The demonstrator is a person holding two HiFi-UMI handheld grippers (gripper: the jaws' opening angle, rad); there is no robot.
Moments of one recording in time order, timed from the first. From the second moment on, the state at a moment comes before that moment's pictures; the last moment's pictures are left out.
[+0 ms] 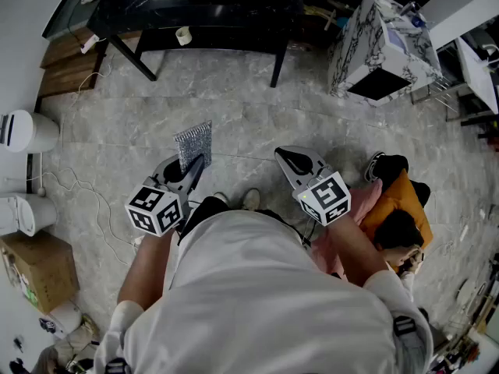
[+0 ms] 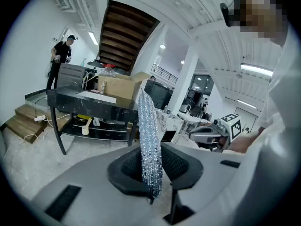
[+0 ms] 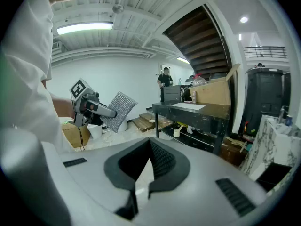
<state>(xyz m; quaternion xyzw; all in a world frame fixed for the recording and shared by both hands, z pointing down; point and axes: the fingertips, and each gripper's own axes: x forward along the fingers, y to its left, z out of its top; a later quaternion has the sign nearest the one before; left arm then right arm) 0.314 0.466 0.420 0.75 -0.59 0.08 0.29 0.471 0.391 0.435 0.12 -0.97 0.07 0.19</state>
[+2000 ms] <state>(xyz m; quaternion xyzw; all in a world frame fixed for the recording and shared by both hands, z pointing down) -0.086 0.149 0.406 0.75 -0.61 0.05 0.27 0.064 -0.018 0.412 0.18 -0.96 0.15 0.17</state>
